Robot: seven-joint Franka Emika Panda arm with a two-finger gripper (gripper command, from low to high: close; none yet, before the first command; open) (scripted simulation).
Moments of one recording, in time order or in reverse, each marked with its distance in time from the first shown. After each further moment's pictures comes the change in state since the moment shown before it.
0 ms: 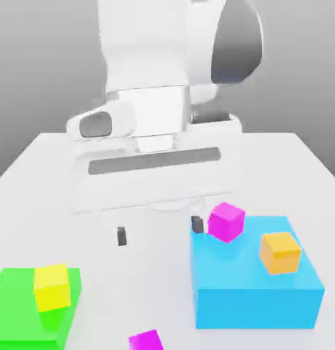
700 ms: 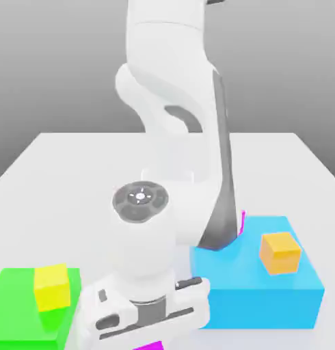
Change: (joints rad) arm -0.043 0.418 0.028 0.019 -0.012 0.203 -0.101
